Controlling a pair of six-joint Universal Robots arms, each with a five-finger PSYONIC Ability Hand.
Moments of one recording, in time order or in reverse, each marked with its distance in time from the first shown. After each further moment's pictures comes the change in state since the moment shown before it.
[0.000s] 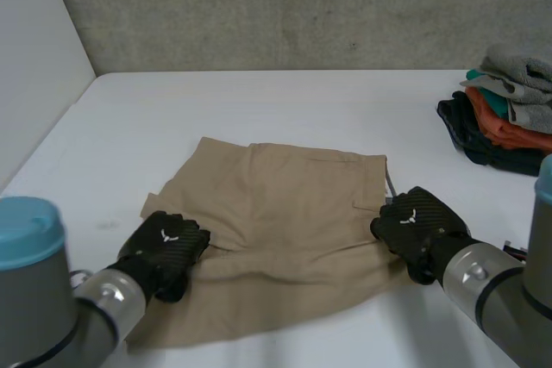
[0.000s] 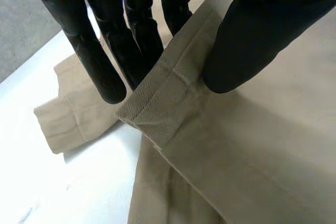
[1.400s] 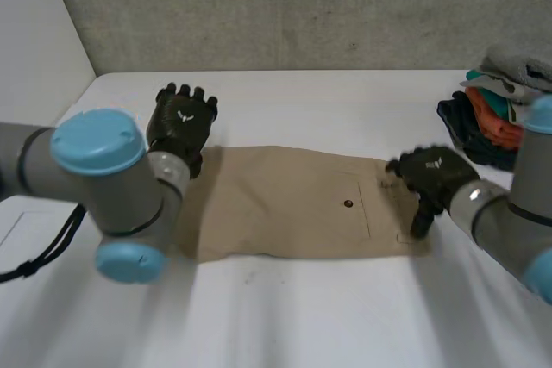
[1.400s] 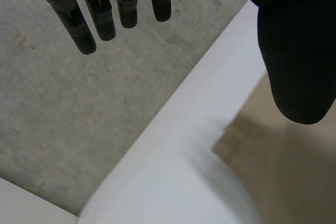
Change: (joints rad) left arm -0.051 -0.436 0.563 0.317 -0.245 0.099; right arm -0.151 0.287 -0.273 -0.071 -0.024 0.288; left_hand -0.985 -0.986 -0.969 -0.989 -0.929; right_hand -0.825 -0.877 -0.885 -0.892 -0.876
